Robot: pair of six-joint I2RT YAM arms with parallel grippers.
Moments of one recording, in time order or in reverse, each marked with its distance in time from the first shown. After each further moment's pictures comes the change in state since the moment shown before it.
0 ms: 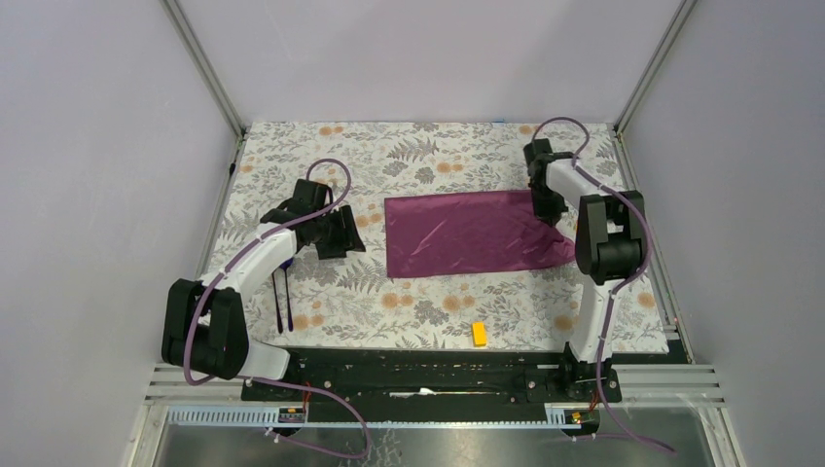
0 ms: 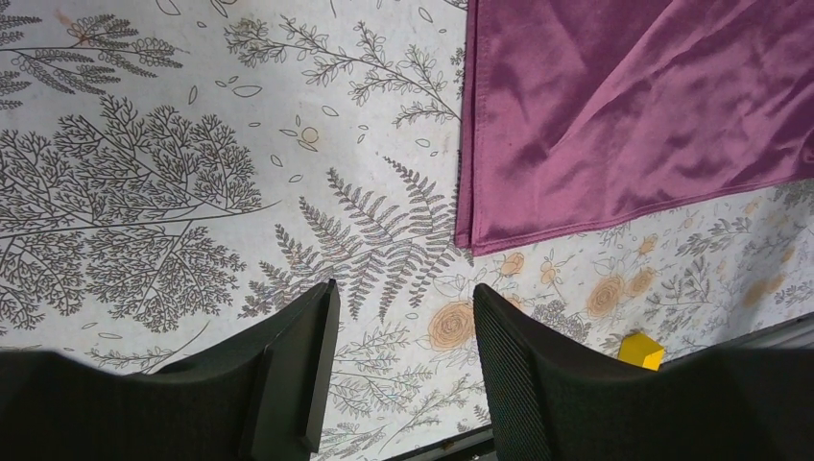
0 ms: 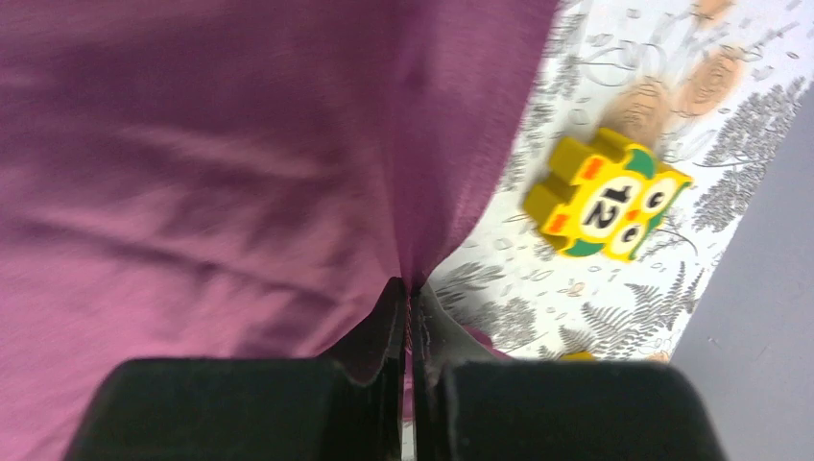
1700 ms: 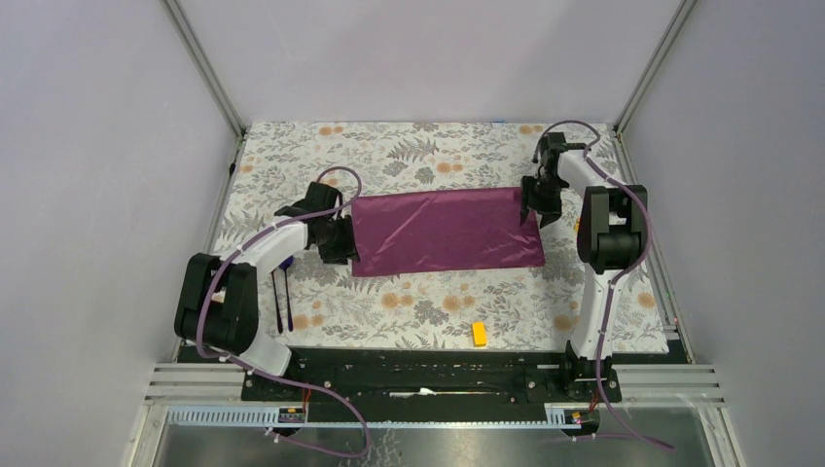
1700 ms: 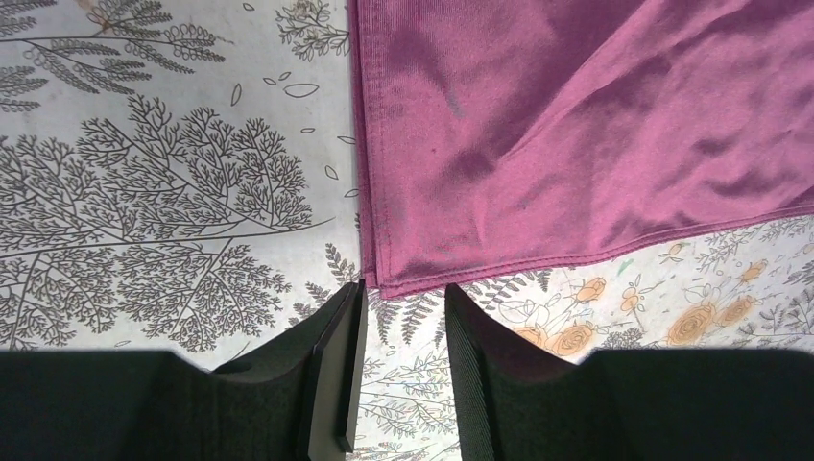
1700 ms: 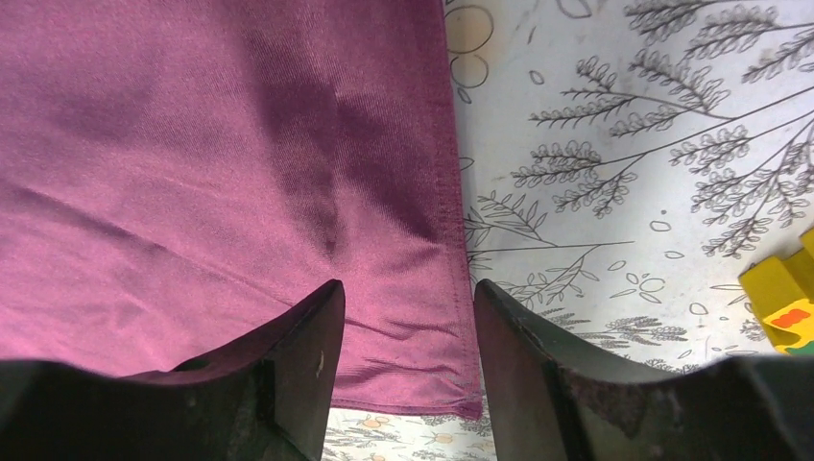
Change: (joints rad) left arm -0.019 0.145 0.010 -0.002 -0.077 0.039; right arm -0.068 0.095 0.148 -0.106 -0.481 0.062
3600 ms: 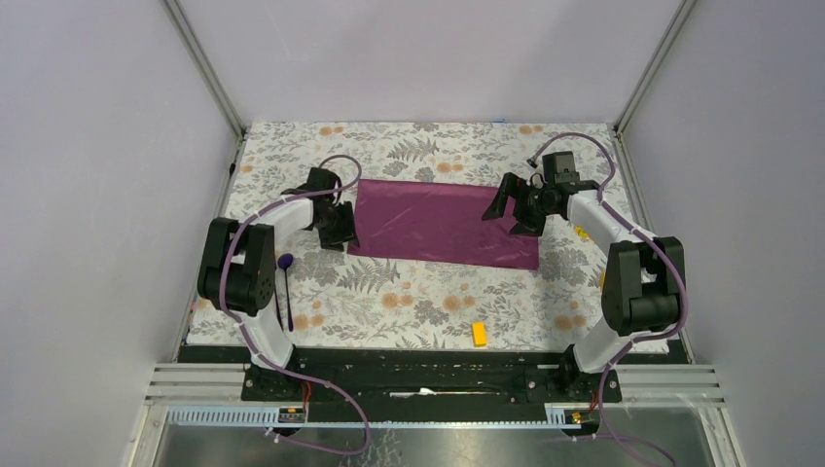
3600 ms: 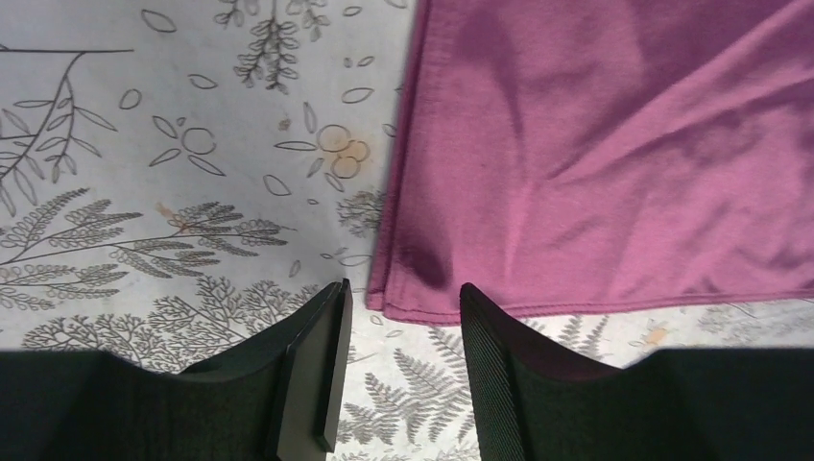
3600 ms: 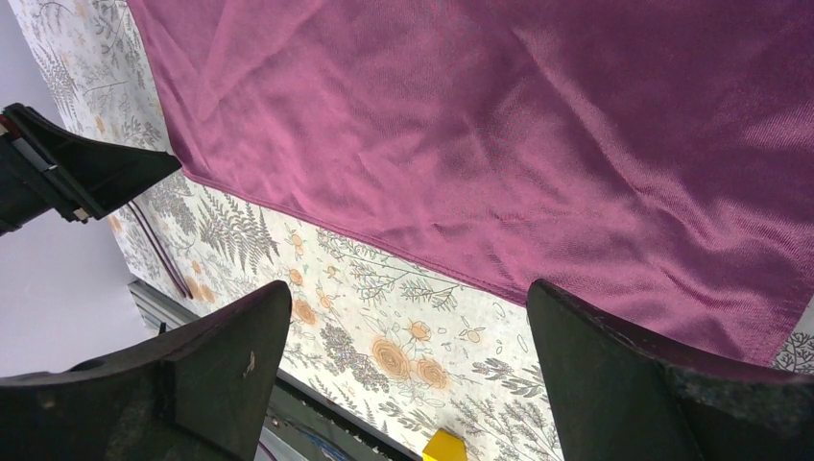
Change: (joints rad) left arm 0.079 0.226 0.169 0.043 0.018 0.051; right arm 0.082 -0.499 -0.528 0.424 -0.401 0.307
